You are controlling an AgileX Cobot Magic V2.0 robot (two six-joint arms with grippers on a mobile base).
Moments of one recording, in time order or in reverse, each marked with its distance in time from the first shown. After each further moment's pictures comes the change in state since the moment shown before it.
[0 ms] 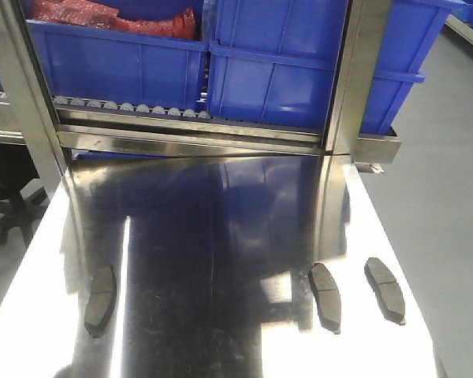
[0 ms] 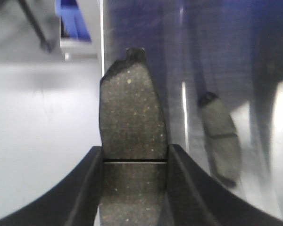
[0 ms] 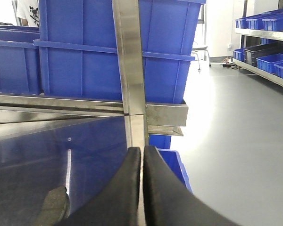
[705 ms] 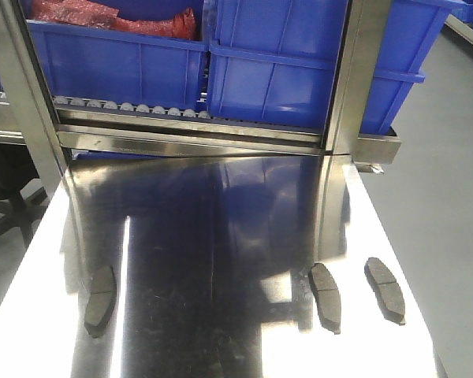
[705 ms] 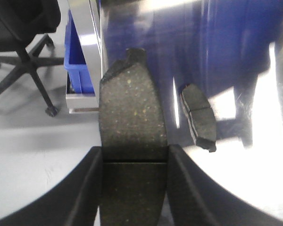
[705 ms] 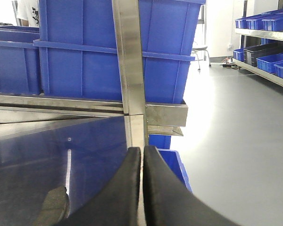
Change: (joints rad) left arm -0.018 -0.670 0.412 -0.002 -0.073 0.007; right arm 0.000 0.000 0.000 0.000 0.000 0.000
